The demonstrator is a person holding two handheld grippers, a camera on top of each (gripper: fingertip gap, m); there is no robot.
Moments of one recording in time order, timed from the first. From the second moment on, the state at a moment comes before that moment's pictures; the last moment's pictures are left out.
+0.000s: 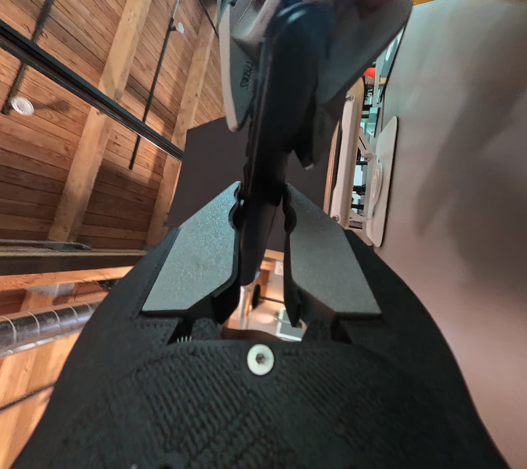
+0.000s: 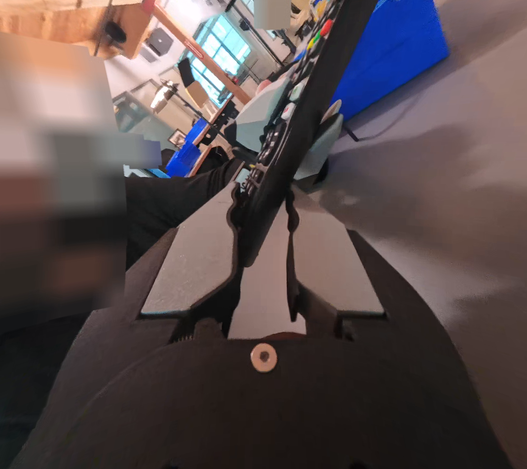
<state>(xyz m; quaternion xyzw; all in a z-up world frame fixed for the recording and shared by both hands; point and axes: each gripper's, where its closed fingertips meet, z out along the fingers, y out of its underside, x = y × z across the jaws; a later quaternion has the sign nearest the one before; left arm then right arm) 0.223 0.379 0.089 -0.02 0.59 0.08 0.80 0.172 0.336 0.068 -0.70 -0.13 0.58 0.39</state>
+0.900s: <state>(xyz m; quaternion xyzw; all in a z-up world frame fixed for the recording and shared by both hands) 0.236 0.381 0.075 -0.18 0.59 -0.08 0.78 0.395 0.197 0.142 -0.85 0.06 -0.13 0.51</state>
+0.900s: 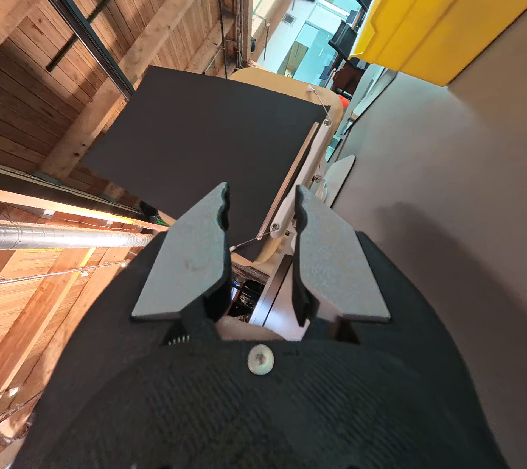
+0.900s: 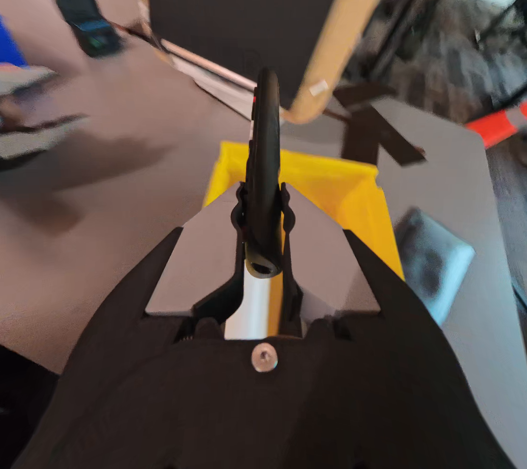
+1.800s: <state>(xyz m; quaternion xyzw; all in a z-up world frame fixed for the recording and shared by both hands) 0.243 0.439 0.036 -0.41 0.60 -0.16 0.67 0.354 0.229 0.180 -0.83 0.05 -0.06 0.55</state>
